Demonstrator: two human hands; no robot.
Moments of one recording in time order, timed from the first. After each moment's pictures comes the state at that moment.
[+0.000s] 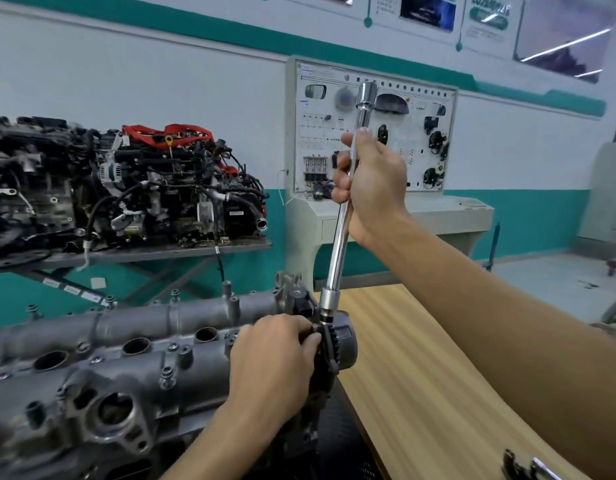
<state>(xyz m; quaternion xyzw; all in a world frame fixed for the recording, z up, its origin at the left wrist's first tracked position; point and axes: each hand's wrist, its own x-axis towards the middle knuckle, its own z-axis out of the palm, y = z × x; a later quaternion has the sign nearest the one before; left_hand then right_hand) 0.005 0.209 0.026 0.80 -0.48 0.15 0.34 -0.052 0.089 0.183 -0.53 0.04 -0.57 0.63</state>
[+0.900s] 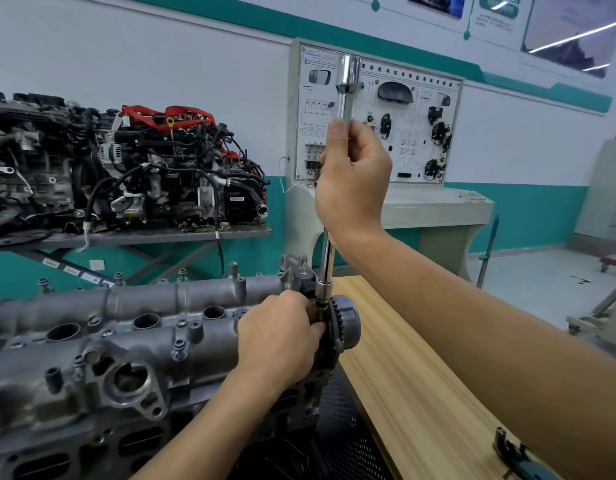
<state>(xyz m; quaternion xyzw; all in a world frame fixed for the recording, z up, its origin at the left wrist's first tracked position) 0.013 0.203 0.029 0.84 -0.46 0.09 0.27 -0.025 0.122 0.158 -0.60 0.07 -0.70 0.38</state>
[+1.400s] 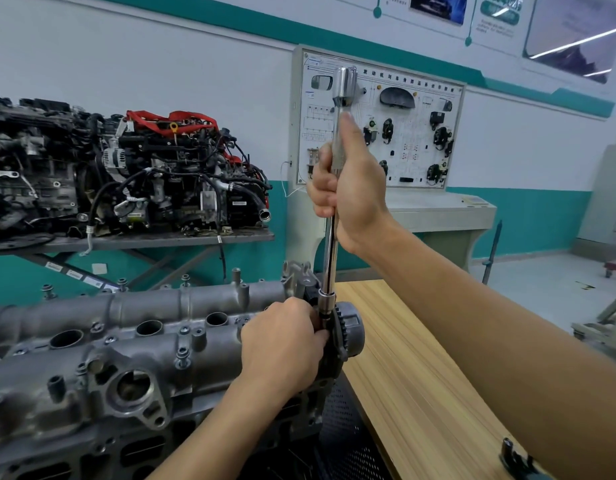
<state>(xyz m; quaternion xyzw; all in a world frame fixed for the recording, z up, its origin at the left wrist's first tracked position) 0.014 0.202 0.031 0.84 -0.47 0.09 0.26 -0.035 0.114 0.167 -0.66 0.00 -0.46 0.60</state>
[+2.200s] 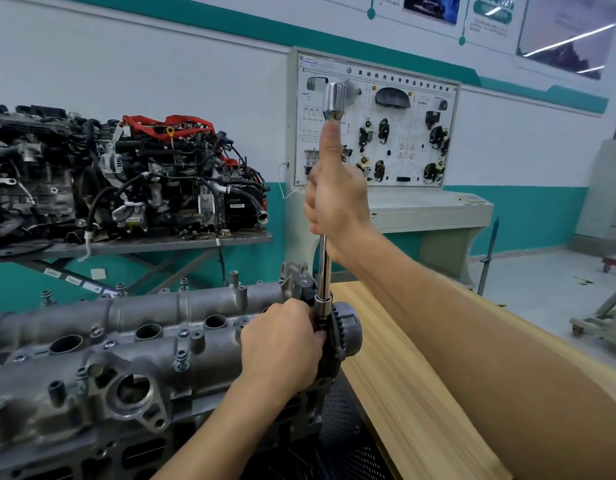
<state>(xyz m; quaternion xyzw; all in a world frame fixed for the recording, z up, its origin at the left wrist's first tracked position) 0.015 0.198 0.026 0.84 -0.47 0.11 0.26 -0.028 0.121 0.157 -0.67 0.10 -0.52 0.53</state>
